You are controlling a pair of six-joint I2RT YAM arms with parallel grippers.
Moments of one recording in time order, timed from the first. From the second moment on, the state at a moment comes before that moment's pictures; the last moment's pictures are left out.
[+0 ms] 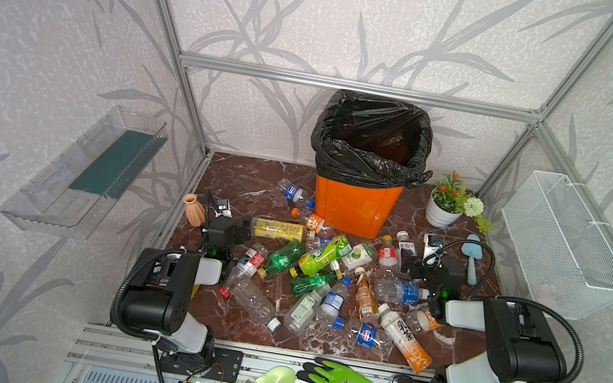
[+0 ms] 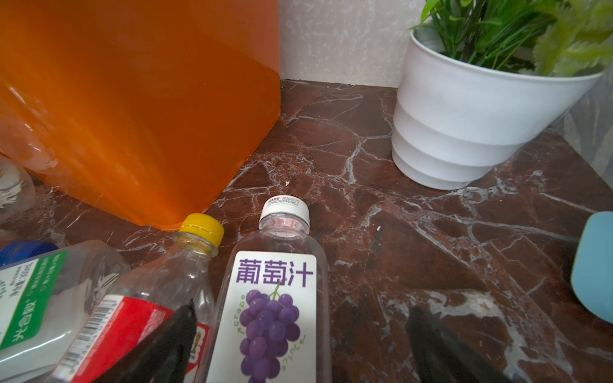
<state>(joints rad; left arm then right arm) 0.02 1.52 0.40 0.70 -0.27 -0.10 0.05 1.58 0.37 0.83 -0.13 -0.05</state>
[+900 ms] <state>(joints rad) 0.02 1.58 1.24 -0.25 -0.13 -0.55 0.05 1.30 0.59 0.26 -0.13 0.12</state>
